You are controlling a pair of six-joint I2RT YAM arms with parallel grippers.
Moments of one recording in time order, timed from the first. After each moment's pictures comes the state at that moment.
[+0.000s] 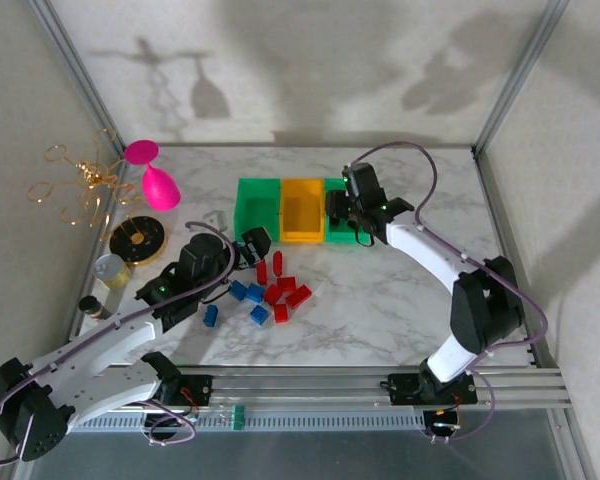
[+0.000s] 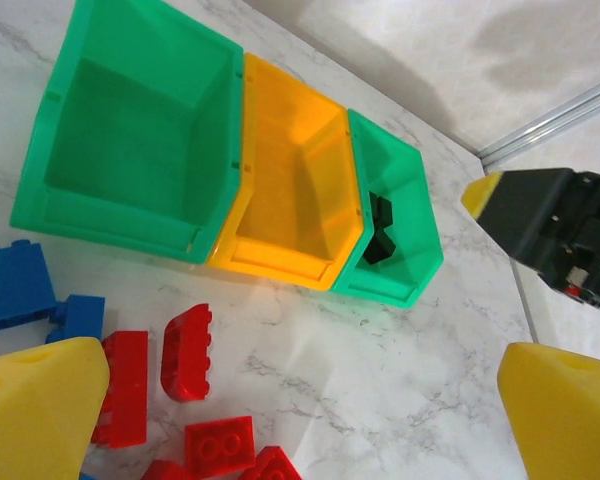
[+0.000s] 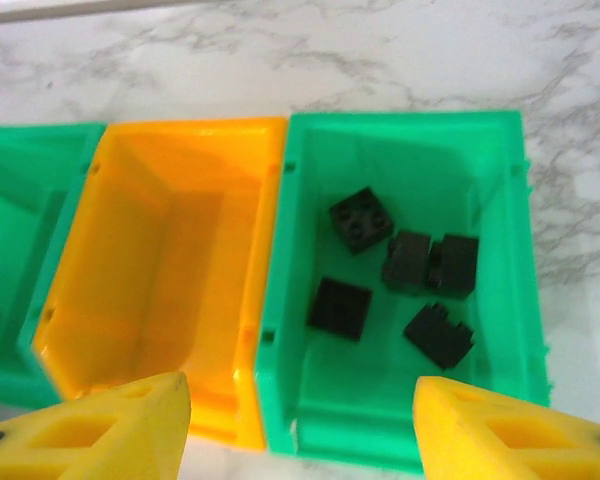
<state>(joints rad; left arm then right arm) -0.65 0.94 0.65 -0.14 -0.21 -0.87 0.56 1.60 1.23 -0.37 0.16 0.41</state>
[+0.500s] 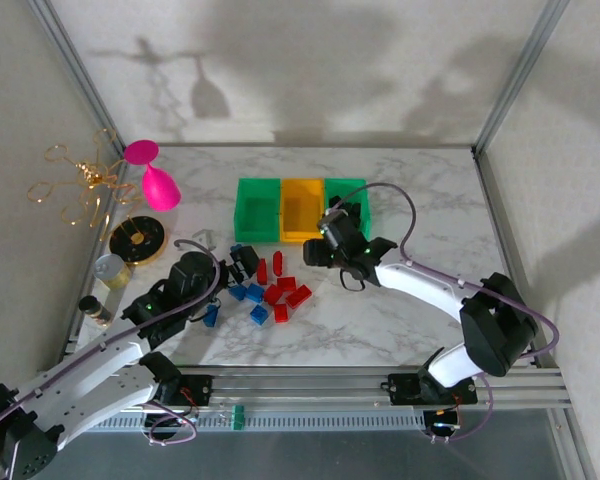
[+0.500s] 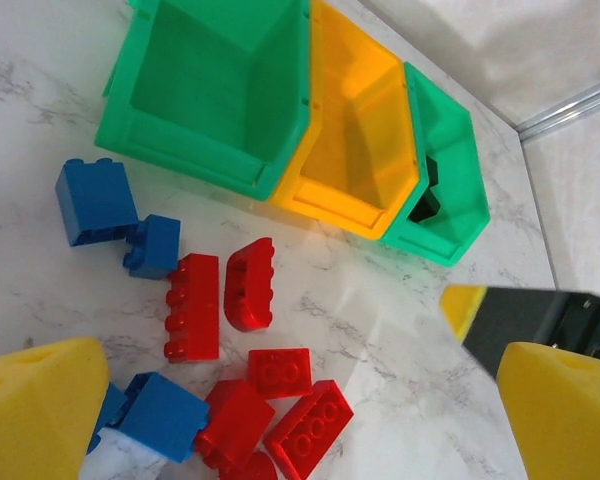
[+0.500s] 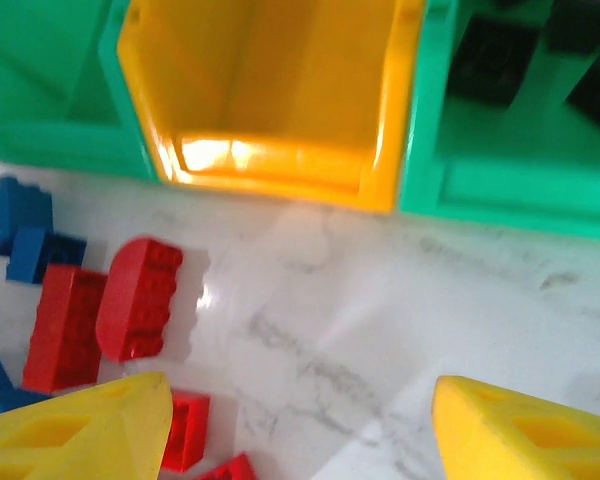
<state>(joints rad) -0.65 0.77 0.55 -0.27 -0.21 -0.91 0.80 1.49 0.96 -0.34 0.15 0.58</state>
